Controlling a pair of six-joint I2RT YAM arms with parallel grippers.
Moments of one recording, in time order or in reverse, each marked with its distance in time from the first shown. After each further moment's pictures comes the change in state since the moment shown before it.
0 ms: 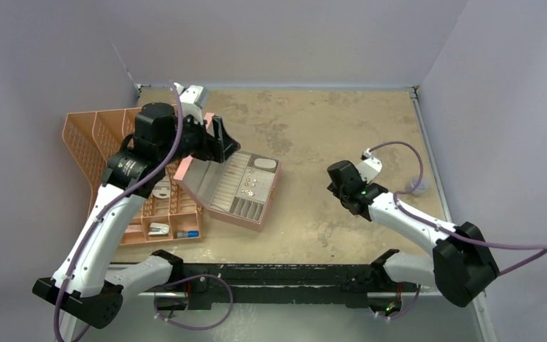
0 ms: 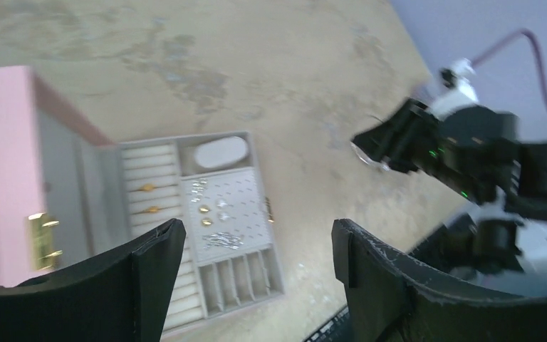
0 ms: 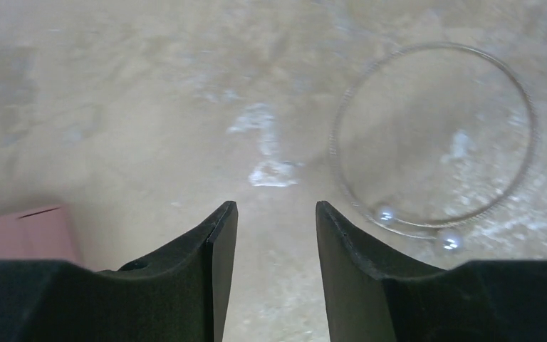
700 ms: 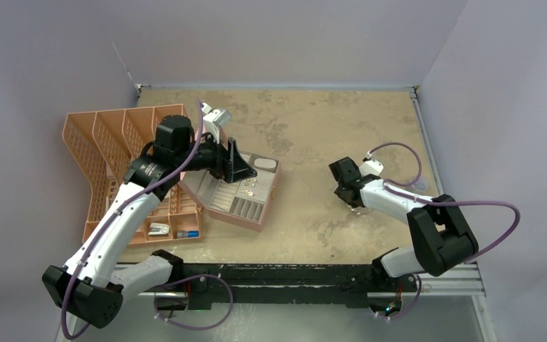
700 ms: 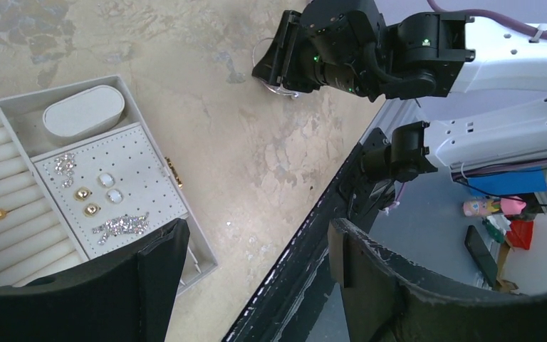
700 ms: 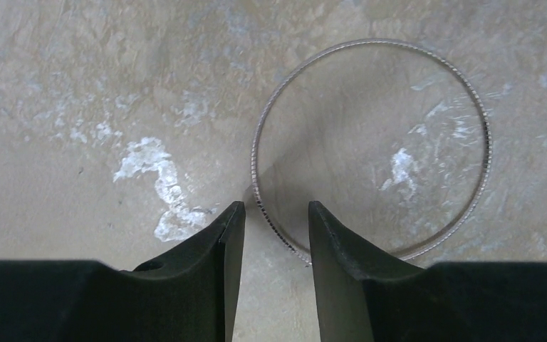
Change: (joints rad) left arm 0.000 -0.001 -0.249 0.177 0.472 -0.034; right arm -0.130 0.244 0.028 -0.073 -0.014 0.024
